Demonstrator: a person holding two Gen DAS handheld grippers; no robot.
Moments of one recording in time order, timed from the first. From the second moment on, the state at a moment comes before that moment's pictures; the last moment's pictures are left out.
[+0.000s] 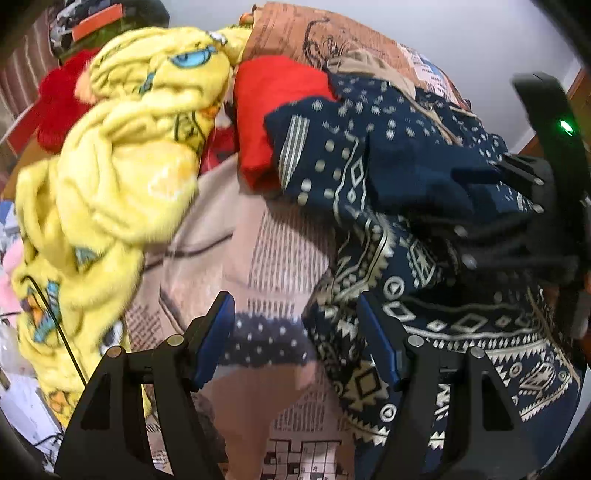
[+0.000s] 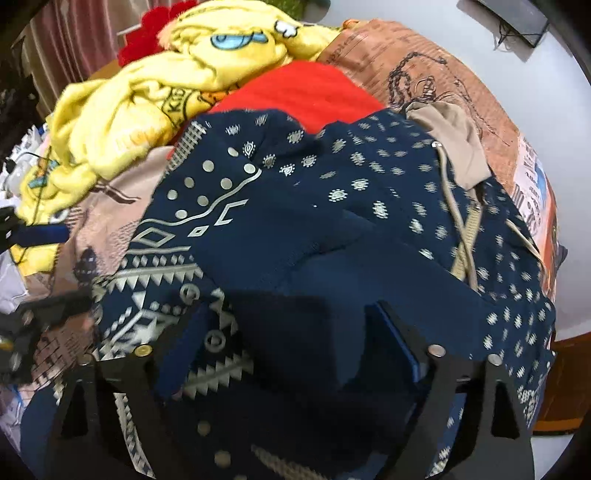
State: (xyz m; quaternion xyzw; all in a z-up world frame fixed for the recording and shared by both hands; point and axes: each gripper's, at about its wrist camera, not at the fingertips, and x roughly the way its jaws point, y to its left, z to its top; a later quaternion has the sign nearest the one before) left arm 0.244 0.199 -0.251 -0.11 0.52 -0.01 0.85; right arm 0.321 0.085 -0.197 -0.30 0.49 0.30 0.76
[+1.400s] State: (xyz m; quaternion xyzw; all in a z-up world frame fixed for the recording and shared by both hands) left arm 0.253 0.194 -0.268 -0.11 0.49 0.15 0.85; right arm 0.367 -0.144 -0.123 -0.08 0.45 0.16 0.87
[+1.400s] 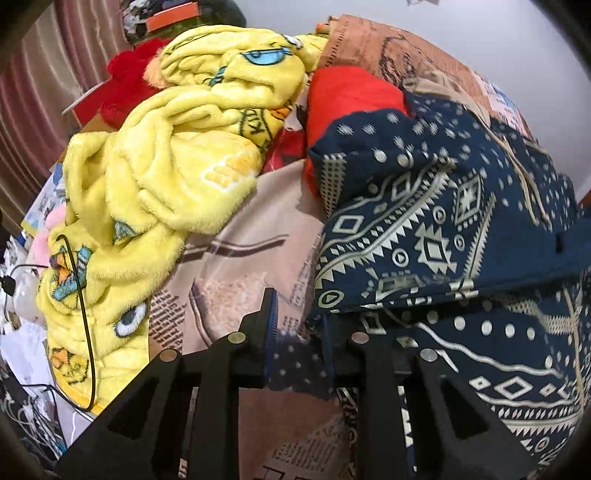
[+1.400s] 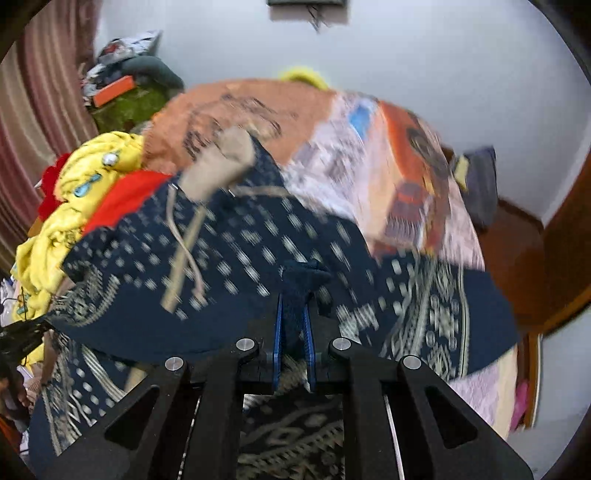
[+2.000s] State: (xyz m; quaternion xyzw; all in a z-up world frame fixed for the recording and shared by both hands) left arm 0.225 0.185 -0.283 -0.04 0.54 0.14 0.83; right arm 0.364 -0.156 -0.046 -0.02 0.37 0.22 0.91
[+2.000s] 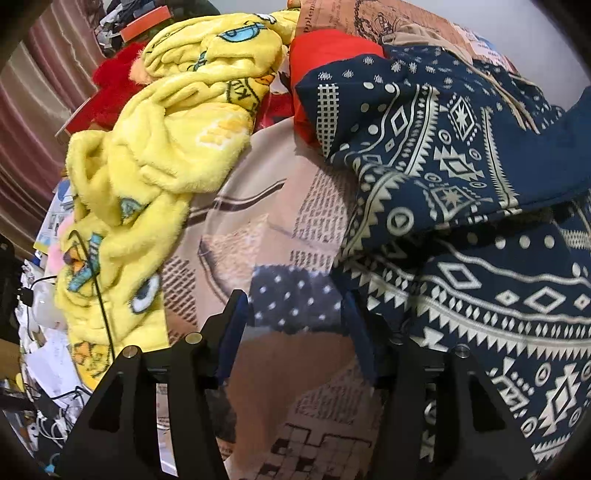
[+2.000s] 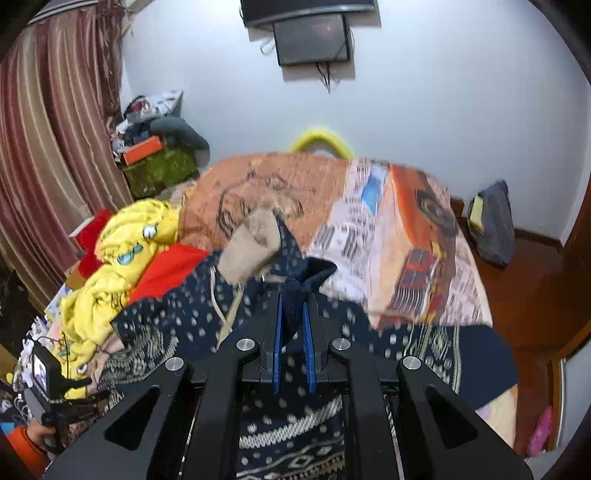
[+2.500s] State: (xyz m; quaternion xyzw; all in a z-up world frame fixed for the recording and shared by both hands) left arm 0.216 0.168 -0.221 -0.04 0.50 0.11 0.86; right arm 0.366 -0.225 -0.175 0.01 0.55 0.15 0.82
